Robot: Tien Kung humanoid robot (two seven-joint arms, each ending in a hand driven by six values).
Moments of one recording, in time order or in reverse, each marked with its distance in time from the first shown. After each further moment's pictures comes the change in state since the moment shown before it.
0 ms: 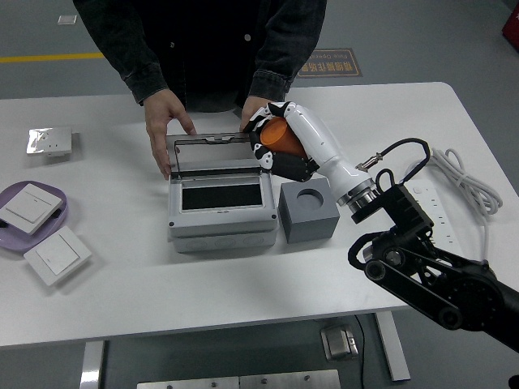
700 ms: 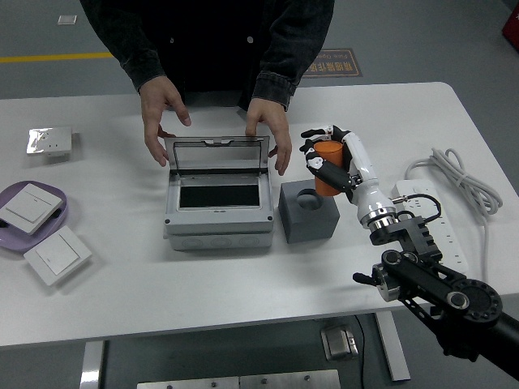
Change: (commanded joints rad) left arm 0.001 0.000 -0.003 -0.002 0.006 -0.001 0.001; right arm -0.123 0.034 0.066 -0.191 0.696 -0.072 0.273
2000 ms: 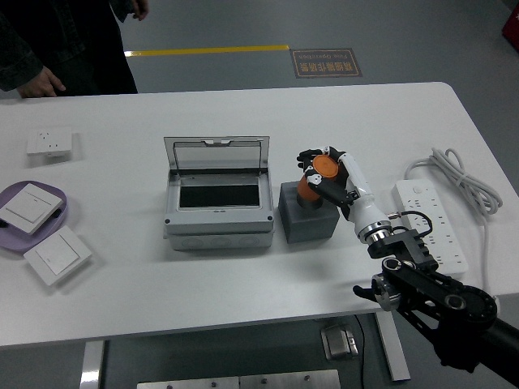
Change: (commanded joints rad) left arm 0.004 0.002 -0.002 0.000 -0.002 -0.001 0.000; right arm -0.015 0.014 -0.046 -0.116 0.222 0.108 0.072
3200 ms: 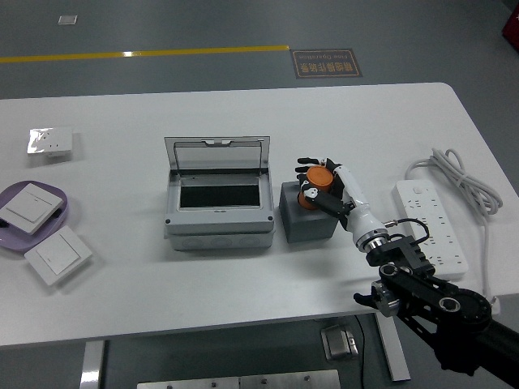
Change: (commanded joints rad) left arm 0.008 -0.006 -0.053 -0.009 0.047 -0.001 0.002; right arm 0.003 0.009 -0.051 -0.075 0.021 0.026 -0.002
